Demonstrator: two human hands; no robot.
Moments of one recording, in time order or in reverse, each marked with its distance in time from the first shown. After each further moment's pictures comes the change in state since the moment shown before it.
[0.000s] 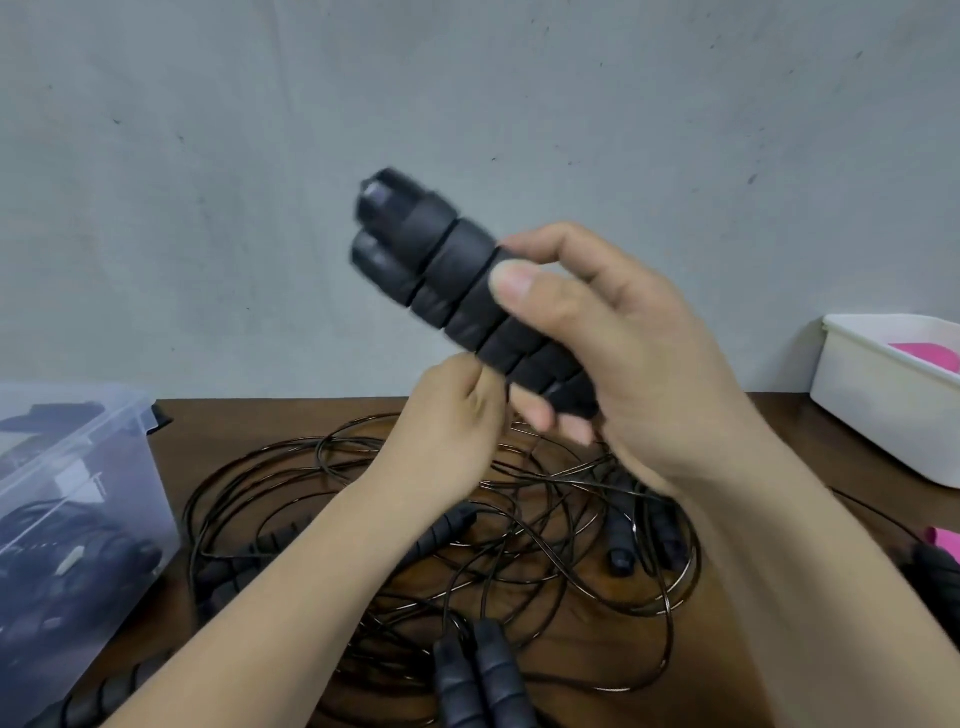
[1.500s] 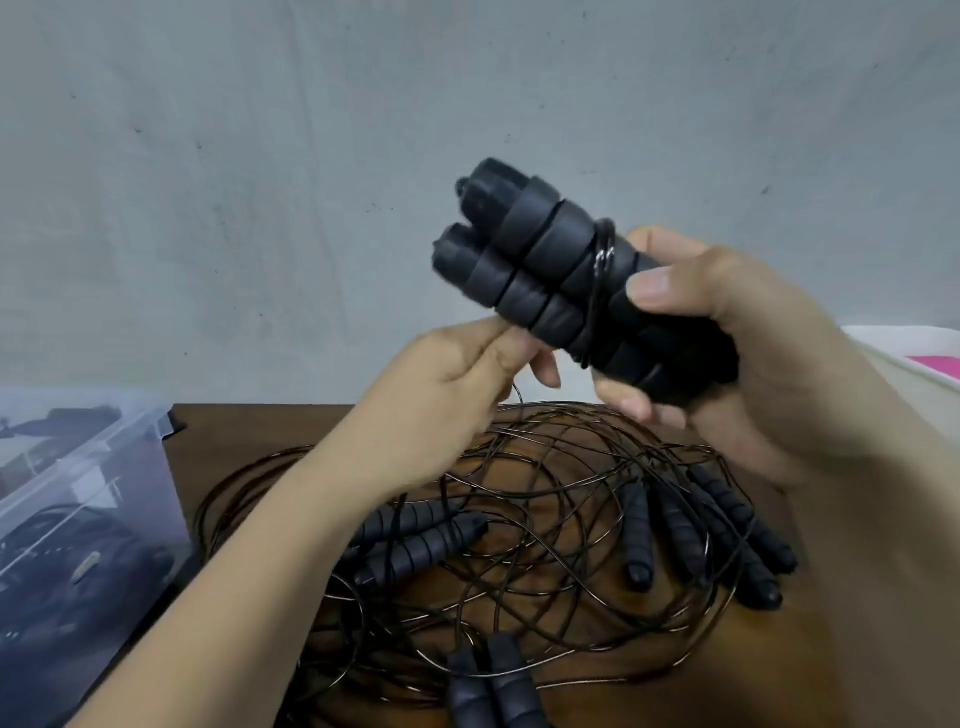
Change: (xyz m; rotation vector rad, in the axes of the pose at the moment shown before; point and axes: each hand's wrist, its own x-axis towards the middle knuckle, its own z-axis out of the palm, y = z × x) left_hand 0.002 0.026 -0.040 0.015 -0.194 0.114; right_hand 0.003 -0.014 -0.045 0.002 -0.117 0.092
